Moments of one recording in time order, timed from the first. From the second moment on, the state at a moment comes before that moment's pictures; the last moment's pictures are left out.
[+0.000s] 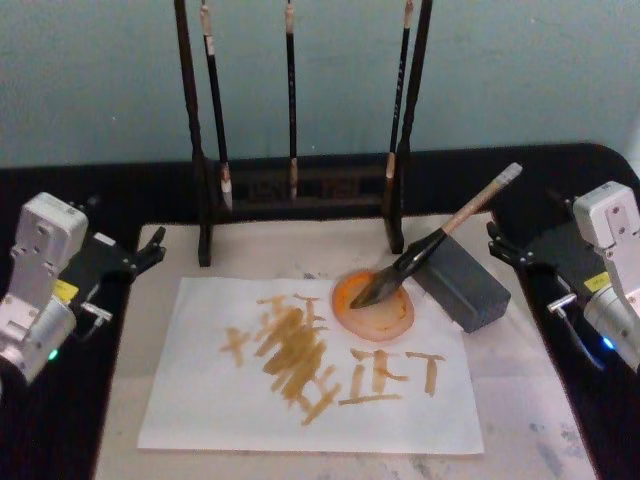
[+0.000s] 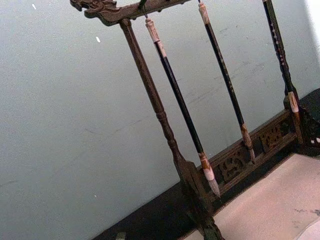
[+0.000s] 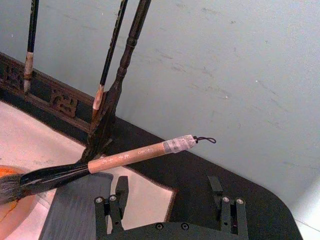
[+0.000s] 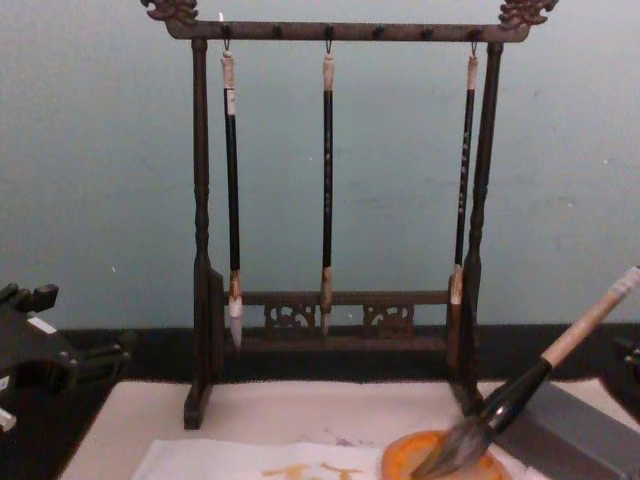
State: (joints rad) left arm -0.20 0.60 0.45 -1.41 -0.25 -0.12 0.03; right arm 0.20 0.60 -0.45 -1.41 0.25 -0.12 -0.03
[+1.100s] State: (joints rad) left arm -0.20 0.60 0.45 -1.41 -0.25 -0.12 0.03; right arm 0.20 0.60 -0.45 -1.41 0.25 -0.12 -0.03
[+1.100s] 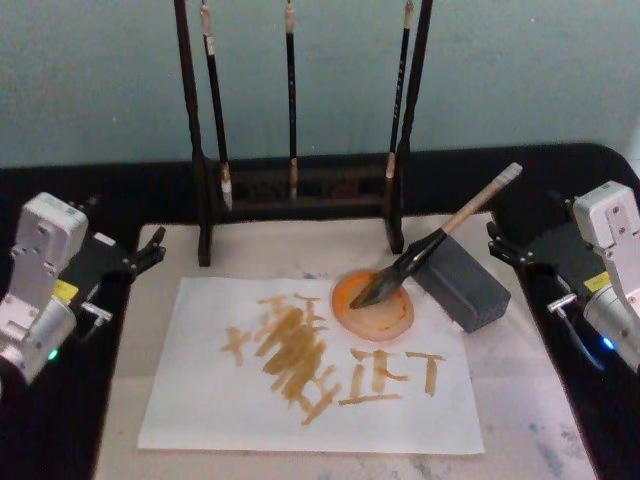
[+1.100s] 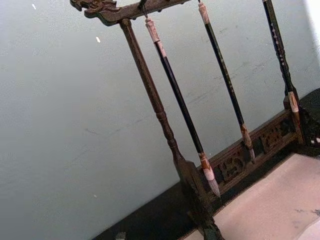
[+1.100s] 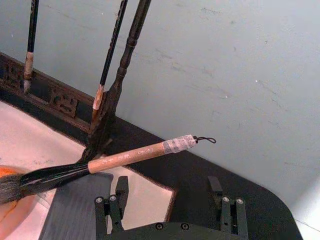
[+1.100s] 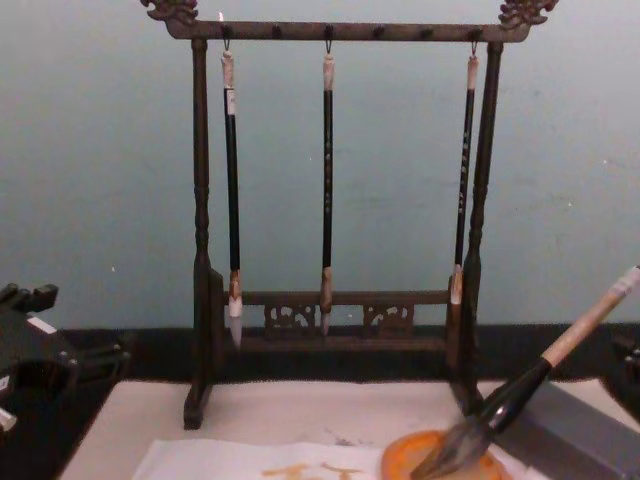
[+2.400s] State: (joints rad) left arm -0.20 0.60 0.45 -1.41 -0.25 -0.12 0.03; right arm 0.20 0.60 -0.45 -1.41 0.25 -0.12 -0.03
